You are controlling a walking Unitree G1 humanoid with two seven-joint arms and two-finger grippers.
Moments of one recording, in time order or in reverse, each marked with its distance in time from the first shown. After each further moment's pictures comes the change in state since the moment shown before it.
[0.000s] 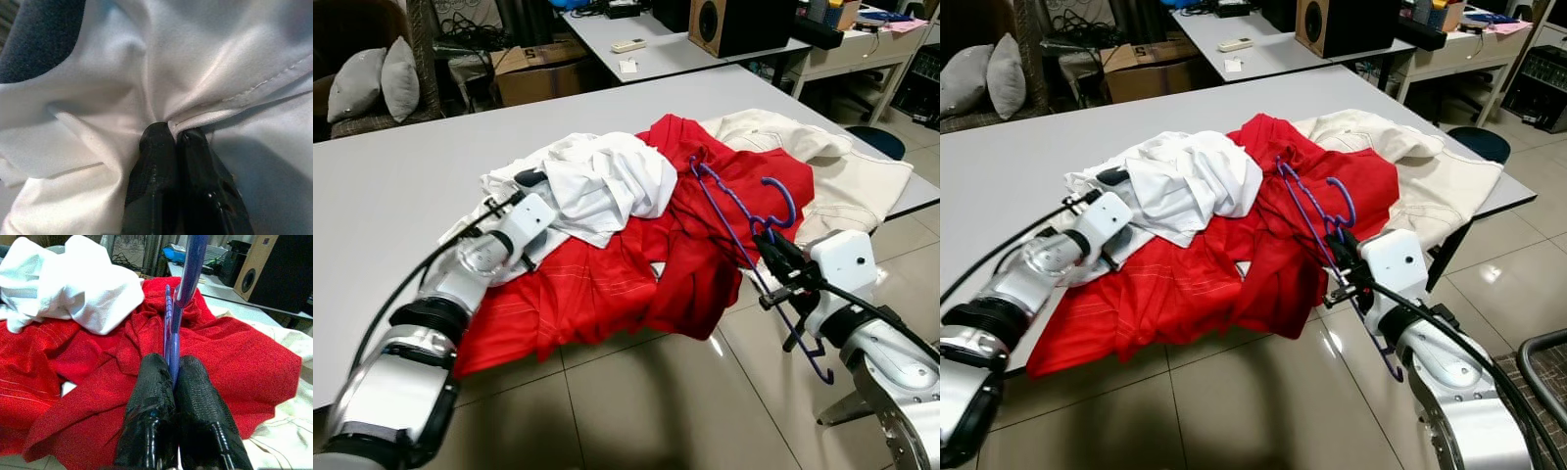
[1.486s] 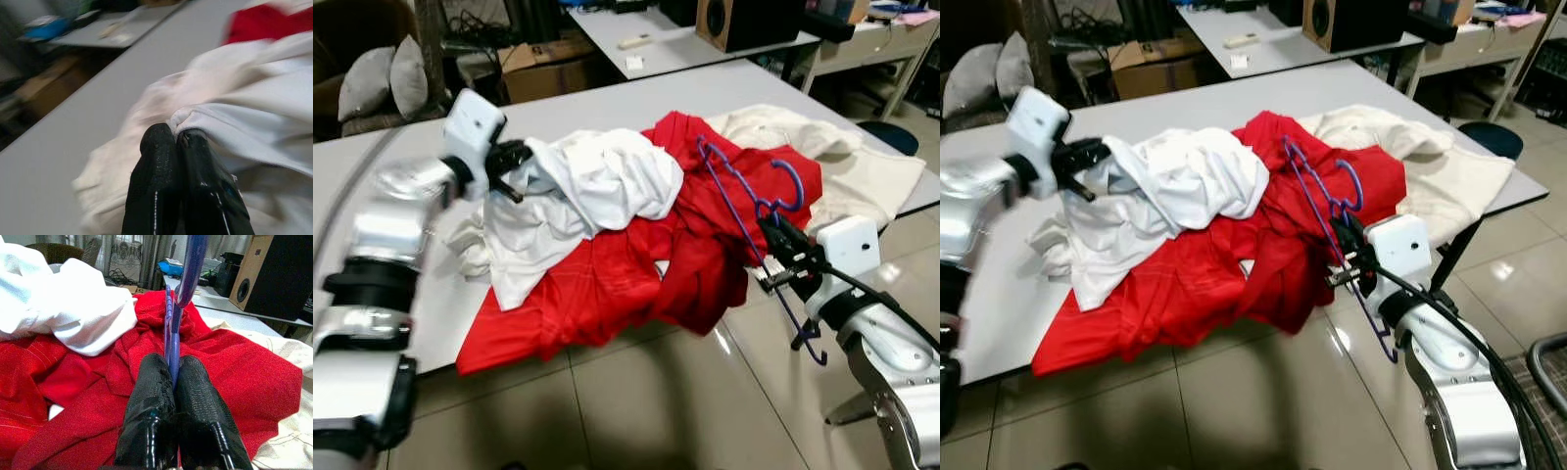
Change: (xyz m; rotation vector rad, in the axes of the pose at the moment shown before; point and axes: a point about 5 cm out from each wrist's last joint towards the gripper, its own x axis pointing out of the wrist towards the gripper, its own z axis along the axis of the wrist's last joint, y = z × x) left arm -0.032 0.078 0.058 -0.371 -0.213 0.035; right arm 0.013 -0.008 0.002 0.016 -0.057 -0.031
